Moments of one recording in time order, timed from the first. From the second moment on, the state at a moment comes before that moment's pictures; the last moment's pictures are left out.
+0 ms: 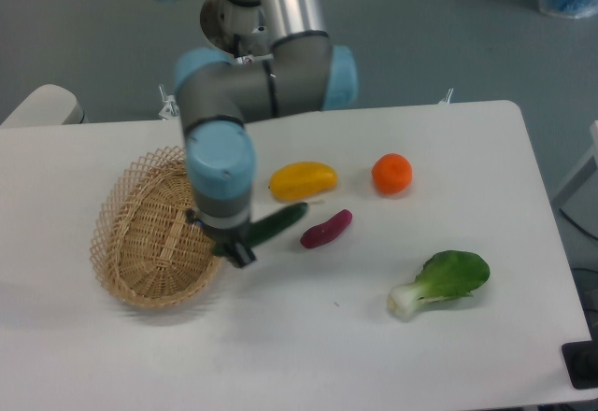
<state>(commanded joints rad) 2.12 -1.92 -1.65 -1.19 1.49 0.96</state>
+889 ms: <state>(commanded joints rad) 2.03 -1.99 -1.69 -1.06 1.48 0.61</state>
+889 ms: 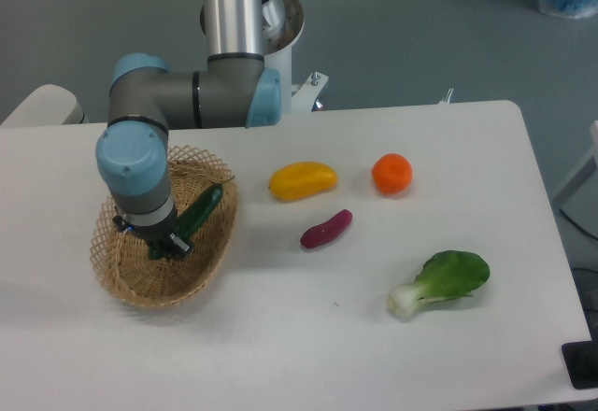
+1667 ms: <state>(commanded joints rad) 2.05 -1.99 -1.59 -1.06 1.48 0.62</state>
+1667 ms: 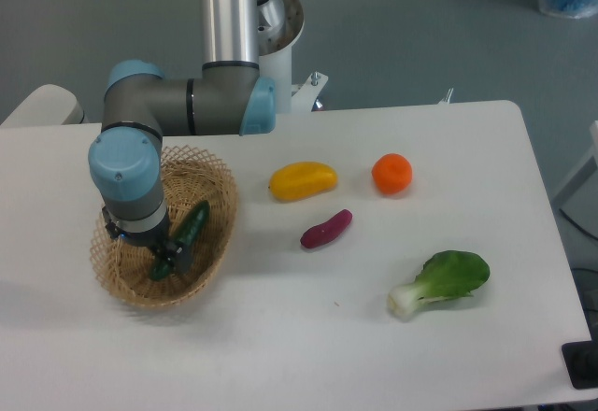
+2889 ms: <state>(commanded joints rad) 2.39 -2.12 -1.36 -1.16 1.49 1.22</state>
